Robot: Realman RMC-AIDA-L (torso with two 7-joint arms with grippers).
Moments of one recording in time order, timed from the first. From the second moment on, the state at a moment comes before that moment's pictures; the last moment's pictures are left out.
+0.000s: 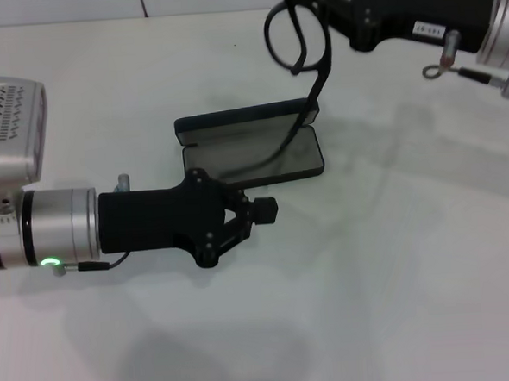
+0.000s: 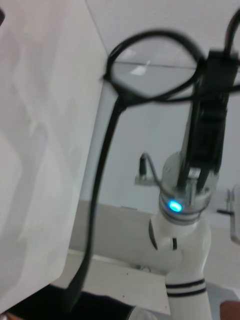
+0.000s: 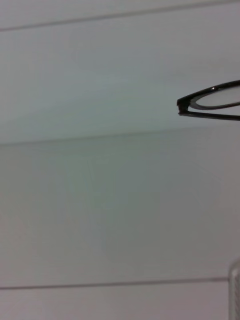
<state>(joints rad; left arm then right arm) -0.50 -2.06 0.95 0.52 1.78 1.64 -1.14 0.68 2.02 -1.31 -0.67 -1.13 -1.28 1.24</state>
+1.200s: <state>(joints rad) -0.55 -2.06 0.95 0.44 1.71 1.76 -1.16 0.70 2.03 -1.45 -0.58 -1.07 -1.27 1.23</state>
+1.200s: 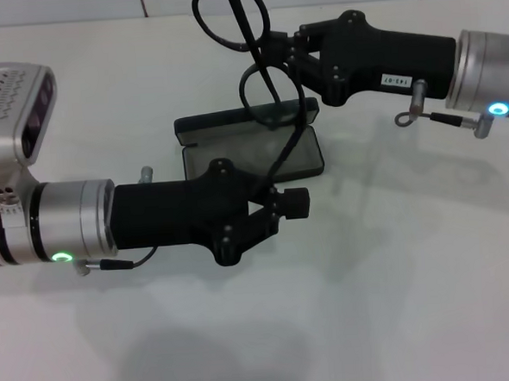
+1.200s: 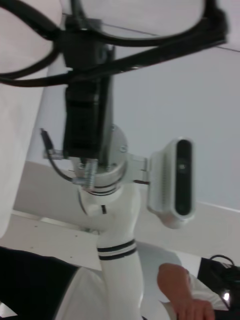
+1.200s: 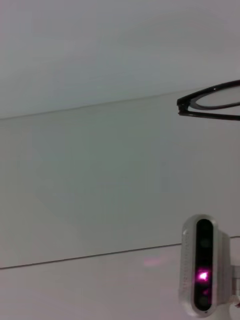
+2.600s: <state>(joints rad) -0.55 -2.04 0.91 0.44 1.61 1.74 -1.26 0.67 2.03 -1.53 -0.57 -1.08 -1.35 1.21</state>
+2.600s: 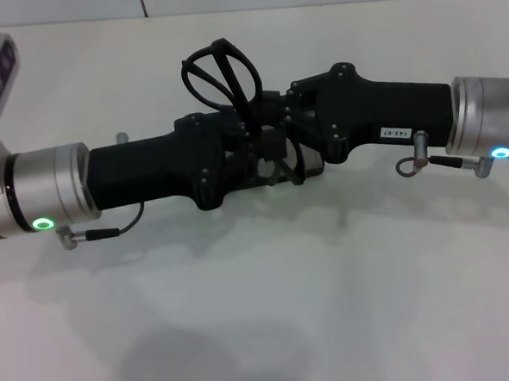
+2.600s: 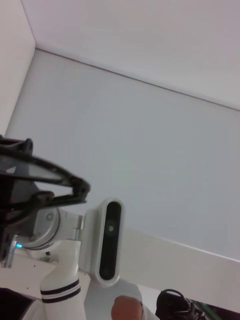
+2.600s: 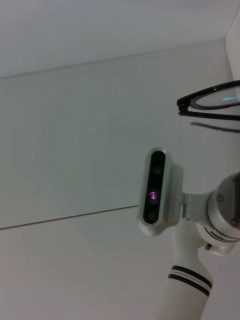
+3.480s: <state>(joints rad) -0.57 -2.00 0.90 0.45 1.60 1.82 -1.29 0.66 2.02 -1.52 -0.57 -1.08 -1.35 1.20</state>
